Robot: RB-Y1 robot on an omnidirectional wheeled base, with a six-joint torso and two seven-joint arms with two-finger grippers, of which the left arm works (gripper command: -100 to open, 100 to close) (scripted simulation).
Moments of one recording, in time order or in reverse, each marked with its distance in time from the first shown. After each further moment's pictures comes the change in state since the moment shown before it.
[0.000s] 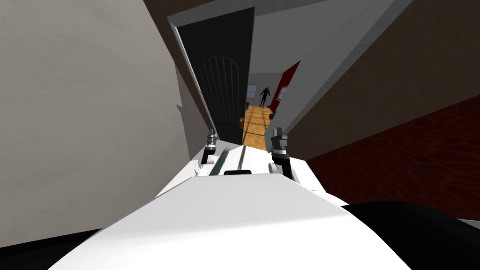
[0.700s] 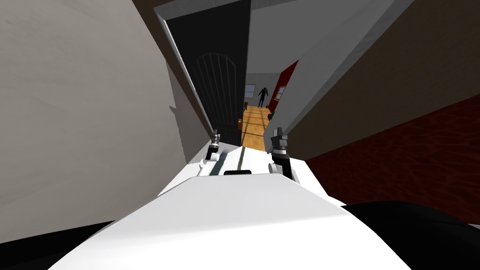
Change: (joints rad) arm -0.118 -0.003 -0.007 0.183 0.001 0.009 -0.003
